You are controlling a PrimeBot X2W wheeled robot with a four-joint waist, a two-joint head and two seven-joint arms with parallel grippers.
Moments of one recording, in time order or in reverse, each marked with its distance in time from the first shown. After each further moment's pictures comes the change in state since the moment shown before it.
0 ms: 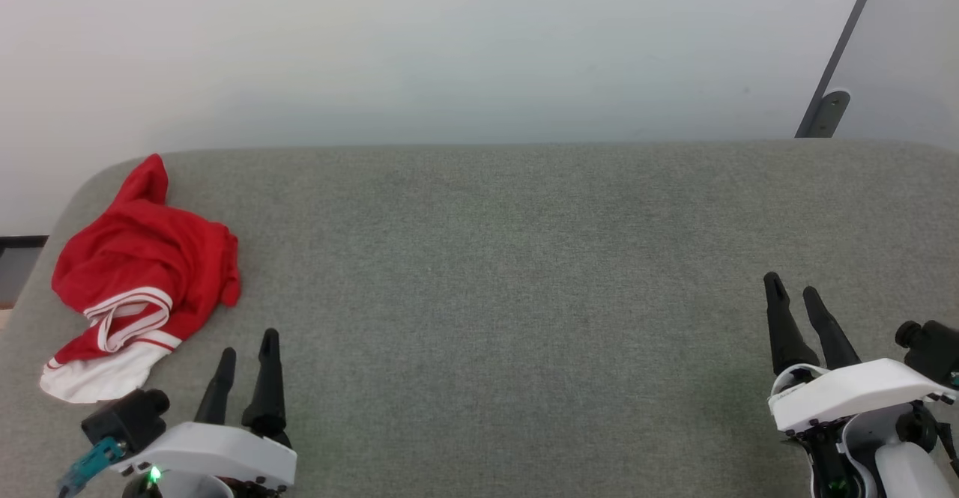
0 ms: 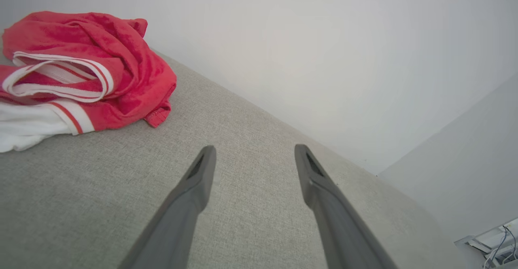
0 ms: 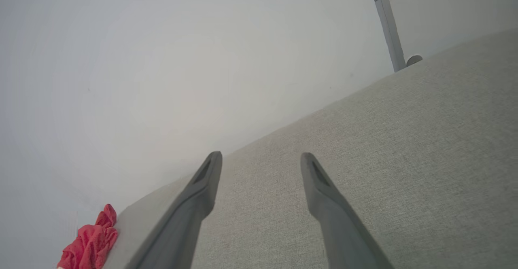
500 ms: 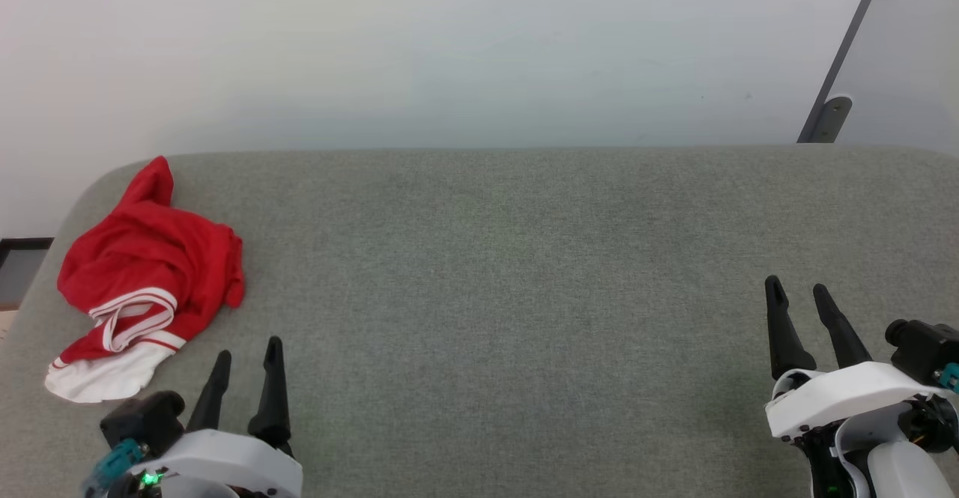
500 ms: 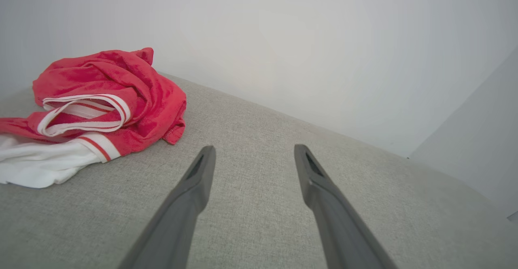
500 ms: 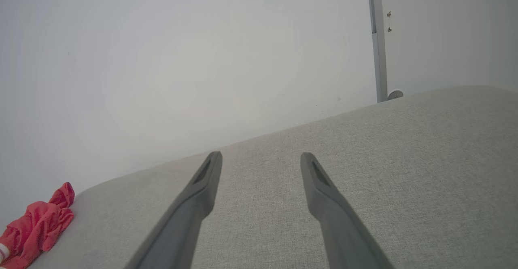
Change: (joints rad) left arm 0.013 0.028 -0.037 0.001 0.162 0.033 -0.044; right arm -0.006 0.007 -0.024 0.022 -0.222 0.000 -0.043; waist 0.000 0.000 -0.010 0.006
